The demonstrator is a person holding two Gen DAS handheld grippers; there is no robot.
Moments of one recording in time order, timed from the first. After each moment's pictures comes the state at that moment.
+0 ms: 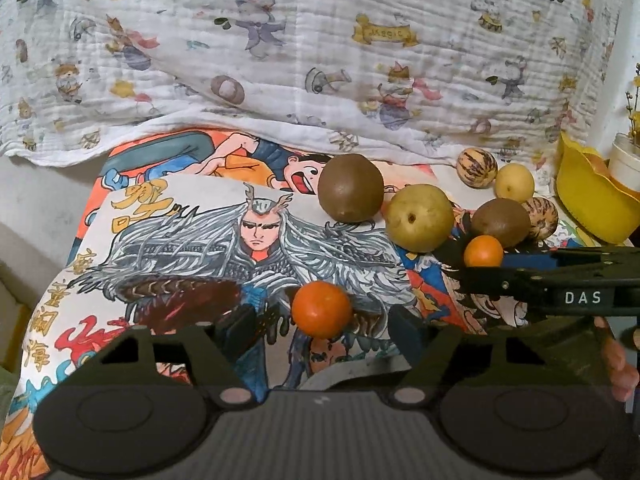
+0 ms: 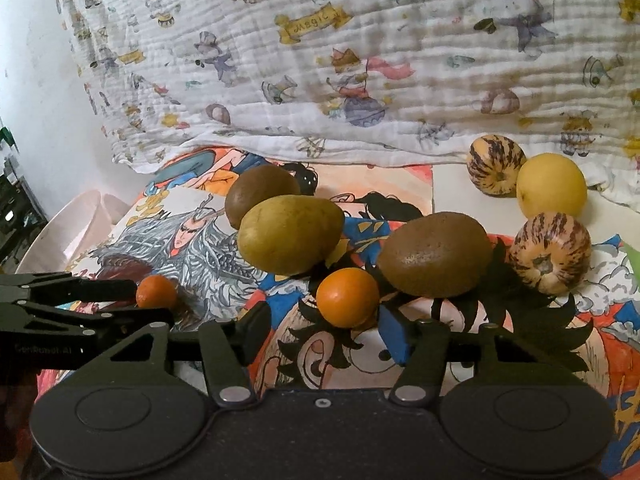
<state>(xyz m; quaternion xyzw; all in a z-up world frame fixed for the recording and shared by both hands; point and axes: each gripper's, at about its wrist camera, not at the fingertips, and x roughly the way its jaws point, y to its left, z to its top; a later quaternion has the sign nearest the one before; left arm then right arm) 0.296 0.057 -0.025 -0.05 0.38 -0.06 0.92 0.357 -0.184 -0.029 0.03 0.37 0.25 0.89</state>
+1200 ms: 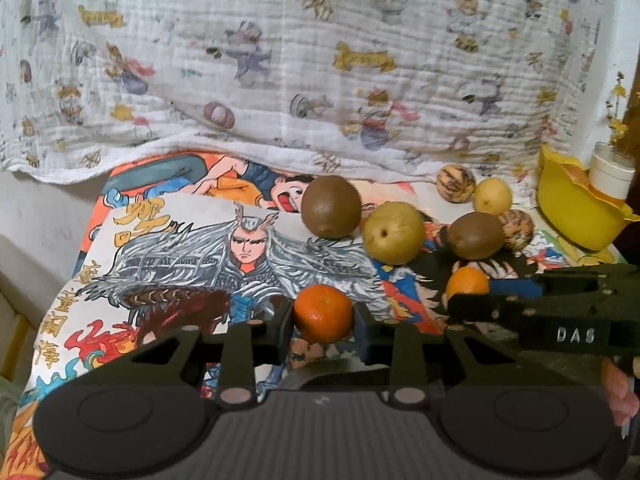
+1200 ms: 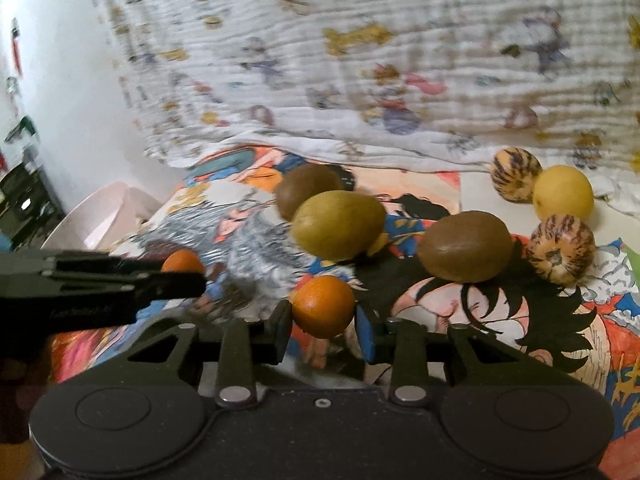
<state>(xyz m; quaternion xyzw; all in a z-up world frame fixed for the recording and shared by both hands) 0.274 0.048 -0.006 -0.04 0.36 -0.07 0.93 0.317 -0.179 -0.012 0.02 0.36 0.29 0.89</state>
